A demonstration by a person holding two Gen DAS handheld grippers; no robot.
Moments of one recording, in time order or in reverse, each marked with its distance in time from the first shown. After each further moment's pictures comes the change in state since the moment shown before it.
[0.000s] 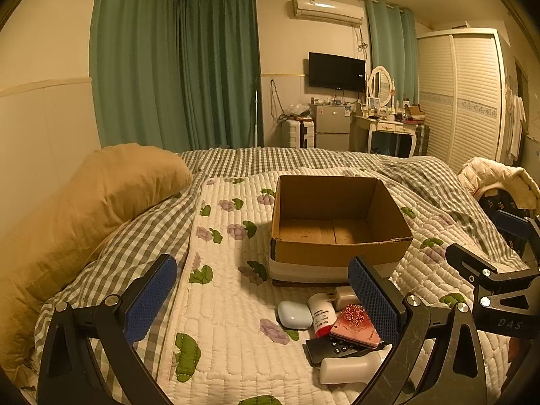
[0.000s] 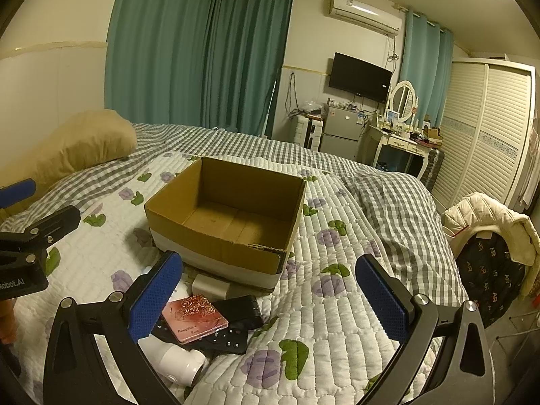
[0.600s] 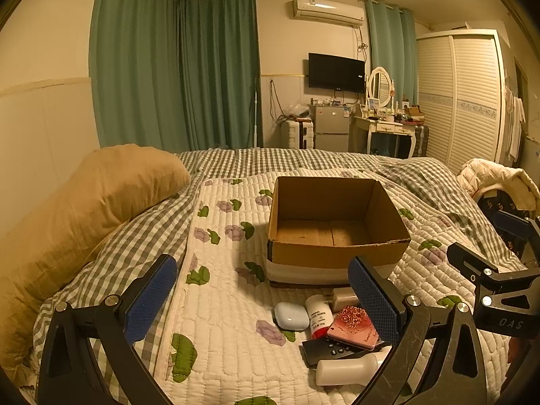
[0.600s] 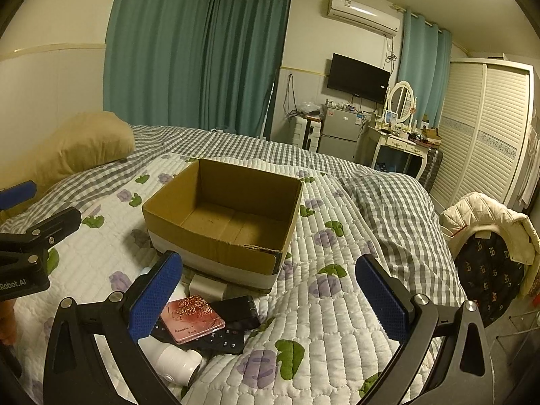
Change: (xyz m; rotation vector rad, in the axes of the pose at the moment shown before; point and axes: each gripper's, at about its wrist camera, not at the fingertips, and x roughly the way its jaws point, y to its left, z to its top) left arm 0.000 0.001 -0.002 -0.005 -0.006 -0.006; right arm -0.001 -0.002 0.001 0.008 -0.006 -0.006
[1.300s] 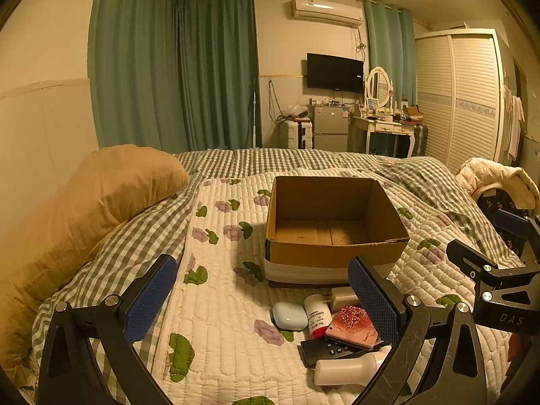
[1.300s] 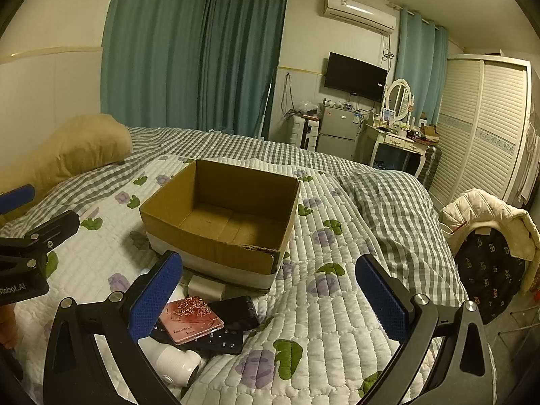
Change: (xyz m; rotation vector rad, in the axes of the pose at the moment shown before) left arm 0.000 -0.005 0.002 -0.003 0.003 -0.003; right arm -0.001 -0.003 0.000 0.011 0.000 -0.003
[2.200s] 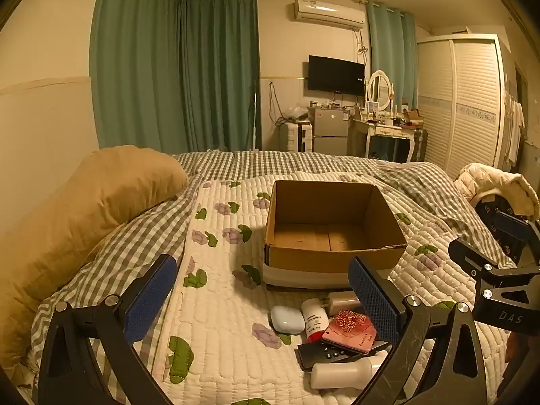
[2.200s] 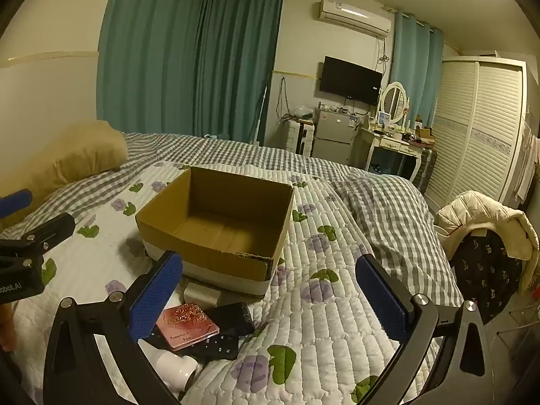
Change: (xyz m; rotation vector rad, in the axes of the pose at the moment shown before) left arm -0.003 -0.001 0.002 -0.017 -0.006 -0.008; right arm -0.004 -0.008 0.007 0.009 -0.019 -0.013
